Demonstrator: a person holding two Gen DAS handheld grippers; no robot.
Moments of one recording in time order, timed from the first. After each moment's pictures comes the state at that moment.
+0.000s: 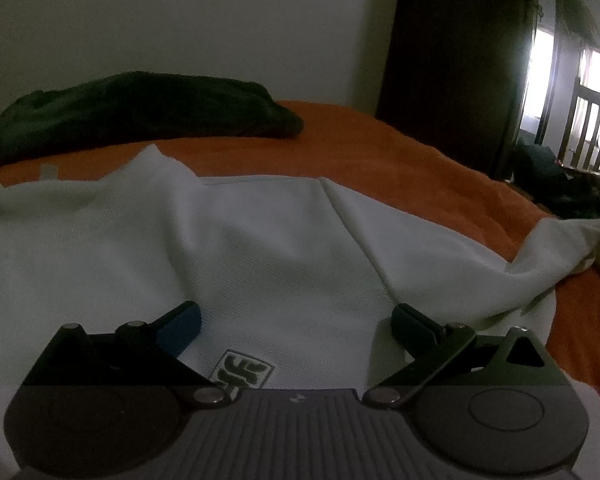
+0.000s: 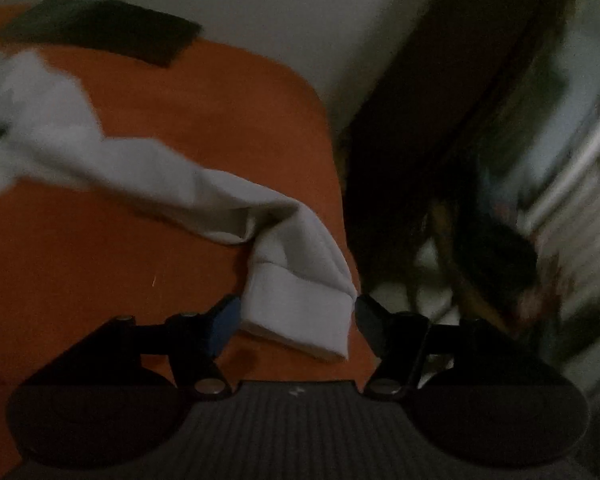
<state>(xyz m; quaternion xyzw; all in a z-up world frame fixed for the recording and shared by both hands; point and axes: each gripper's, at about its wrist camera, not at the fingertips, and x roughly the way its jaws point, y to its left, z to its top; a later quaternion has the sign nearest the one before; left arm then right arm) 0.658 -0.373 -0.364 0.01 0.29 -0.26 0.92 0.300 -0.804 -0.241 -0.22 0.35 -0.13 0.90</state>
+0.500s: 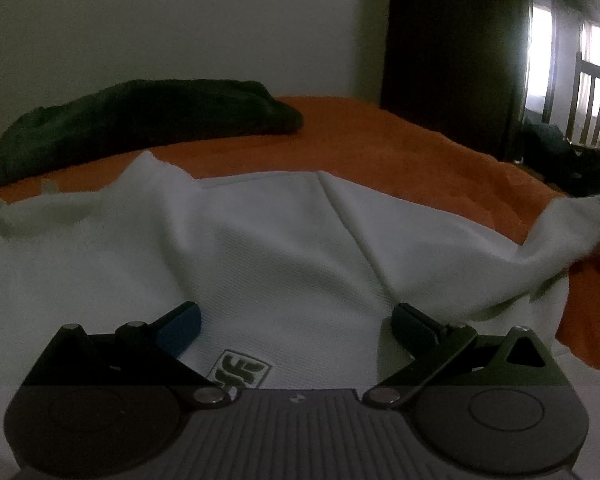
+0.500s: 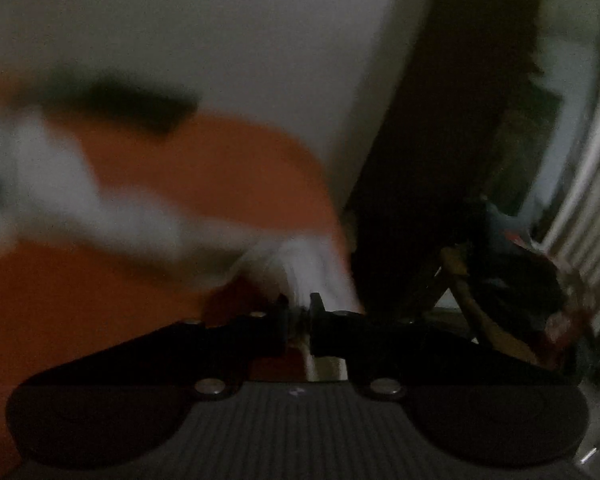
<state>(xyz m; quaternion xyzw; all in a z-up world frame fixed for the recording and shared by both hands) 0.661 -0.380 -0.364 0.04 0.29 -0.25 0.92 0.271 -0.873 -0.188 -0.10 0.24 -0.11 0.96</state>
